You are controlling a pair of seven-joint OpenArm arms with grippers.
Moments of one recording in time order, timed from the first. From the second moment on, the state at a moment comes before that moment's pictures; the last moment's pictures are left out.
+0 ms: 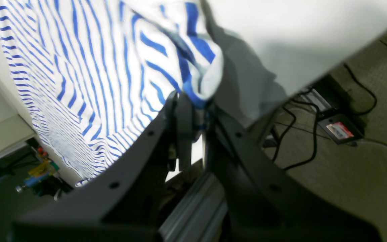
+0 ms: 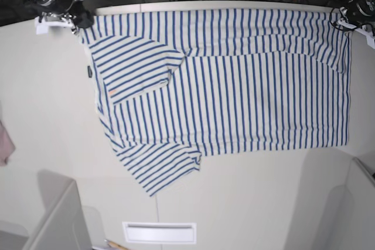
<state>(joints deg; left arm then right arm) 24.4 -15.5 -54.4 90.3 -28.1 -20.9 64.7 -33.0 1.7 36.0 104.6 57.2 -11.1 -65.8</state>
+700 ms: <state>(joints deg) 24.4 -15.6 -59.1 90.2 -28.1 -21.1 64.6 -33.1 1.6 40.5 106.4 56.7 -11.1 -68.9</state>
